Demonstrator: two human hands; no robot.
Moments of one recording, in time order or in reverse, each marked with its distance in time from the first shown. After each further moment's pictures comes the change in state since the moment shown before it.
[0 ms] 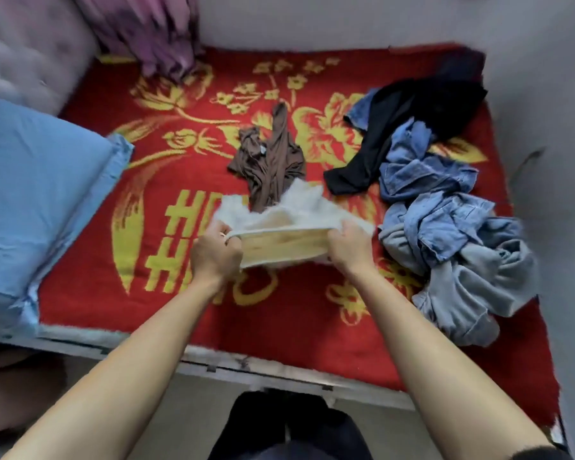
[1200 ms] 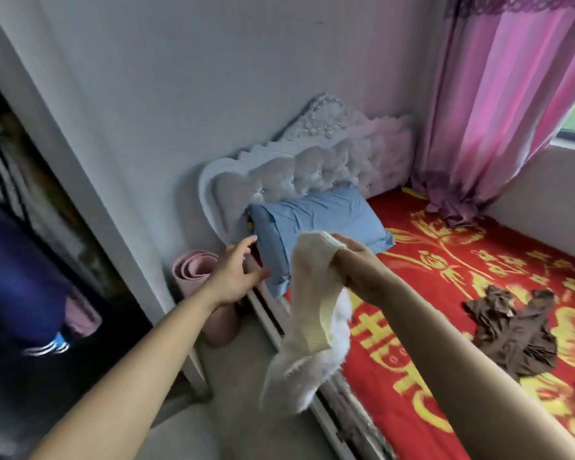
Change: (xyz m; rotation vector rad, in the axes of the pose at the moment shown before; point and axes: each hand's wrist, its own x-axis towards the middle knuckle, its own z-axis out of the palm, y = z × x) left_hand -0.279 -0.177 -0.460 -0.077 0.414 -0.192; right_hand -0.374 -0.328 0.168 0.379 -1.129 -0.665
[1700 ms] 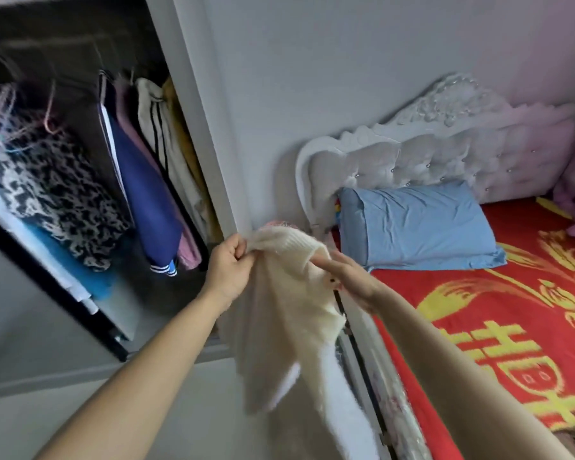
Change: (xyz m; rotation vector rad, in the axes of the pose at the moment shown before) left_hand -0.113 -0.048 -0.036 -0.262 0.649 -0.206; right_hand 0.009 0.050 0.096 -0.191 -0.488 0.131
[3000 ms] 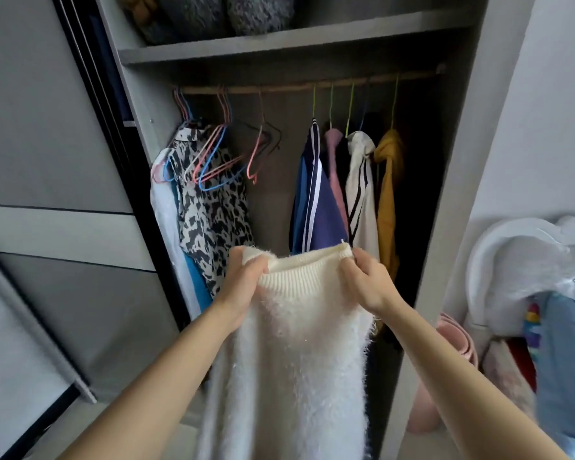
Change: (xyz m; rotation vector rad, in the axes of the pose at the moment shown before) left_hand 0.185 -0.138 -0.376 -0.256 0.289 -0.252; right_hand 0.336 -0.133 0.358 -0.448 0.096 -0.451
